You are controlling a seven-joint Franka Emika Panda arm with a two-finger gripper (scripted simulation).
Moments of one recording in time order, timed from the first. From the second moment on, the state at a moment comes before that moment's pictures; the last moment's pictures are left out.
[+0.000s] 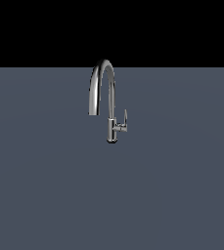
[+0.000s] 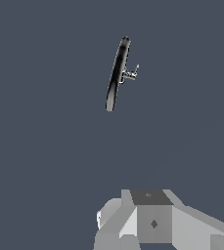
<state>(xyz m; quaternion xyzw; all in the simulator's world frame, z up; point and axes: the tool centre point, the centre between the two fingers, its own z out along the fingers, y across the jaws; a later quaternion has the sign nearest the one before) -0.247 0.014 0.494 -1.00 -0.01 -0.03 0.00</state>
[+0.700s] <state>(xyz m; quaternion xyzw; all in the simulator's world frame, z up) -0.227 0.014 0.491 -1.00 0.02 -0.01 0.03</state>
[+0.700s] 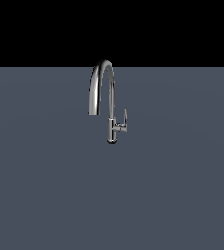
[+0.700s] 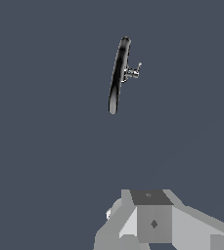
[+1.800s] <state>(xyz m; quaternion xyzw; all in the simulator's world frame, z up) -0.107 -0.008 0.448 -0.96 0.18 0.12 0.19</state>
